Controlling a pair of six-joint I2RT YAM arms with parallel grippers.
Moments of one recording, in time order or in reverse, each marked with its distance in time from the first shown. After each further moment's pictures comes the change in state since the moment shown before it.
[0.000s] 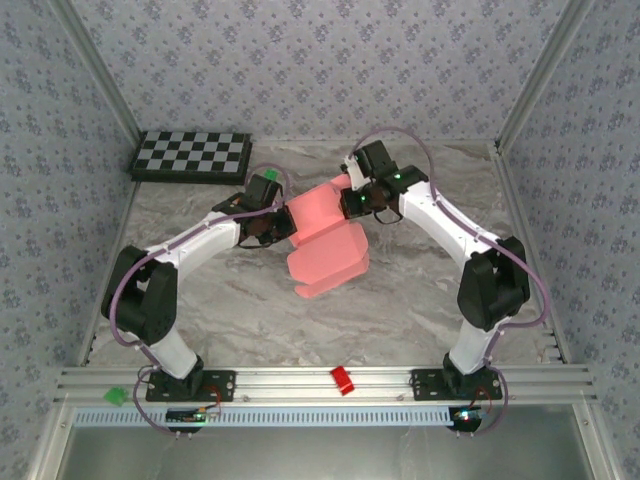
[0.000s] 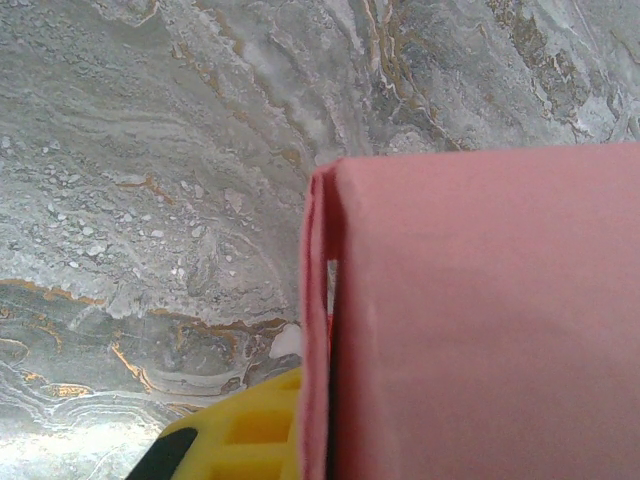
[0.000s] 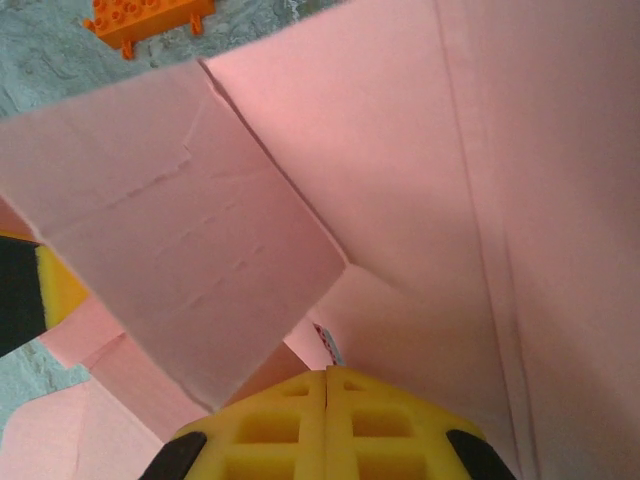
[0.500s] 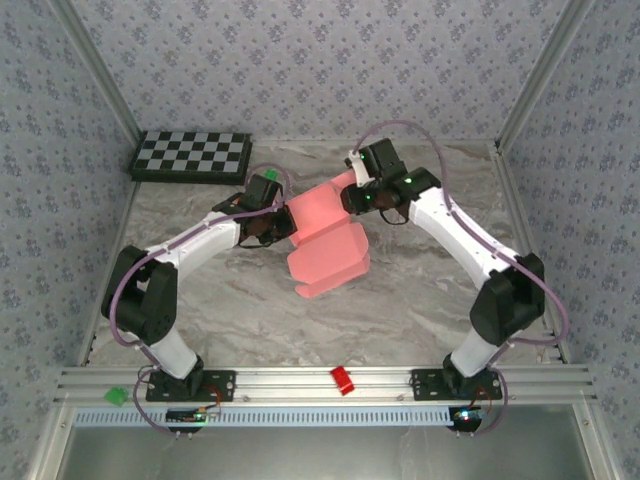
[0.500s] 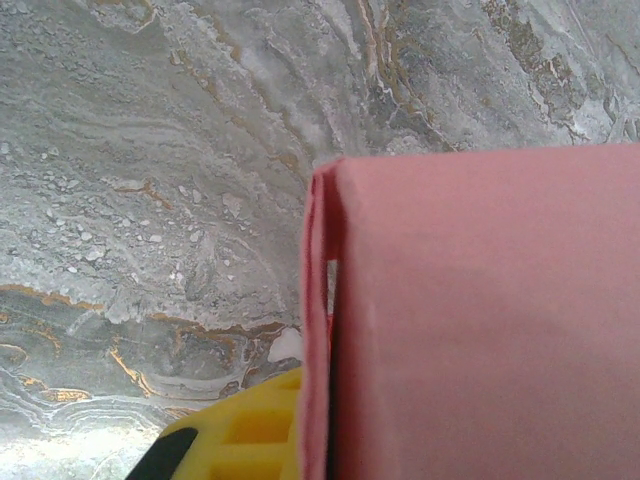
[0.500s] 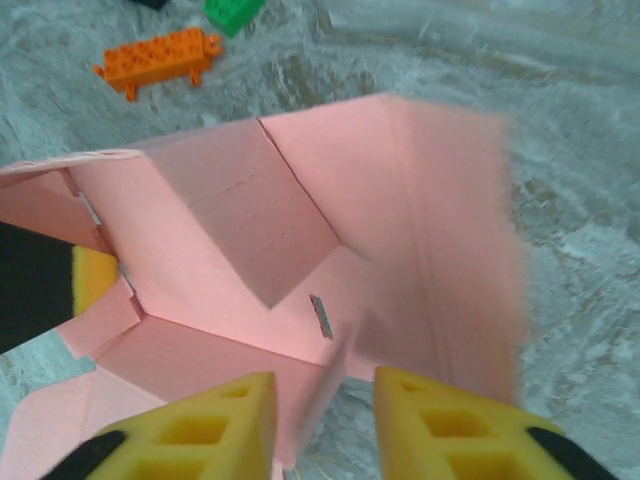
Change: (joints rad) left arm 0.000 0.000 0.000 0.006 -0.004 0.003; right arm 0.021 -0.140 -0.031 0.005 0.119 -0.047
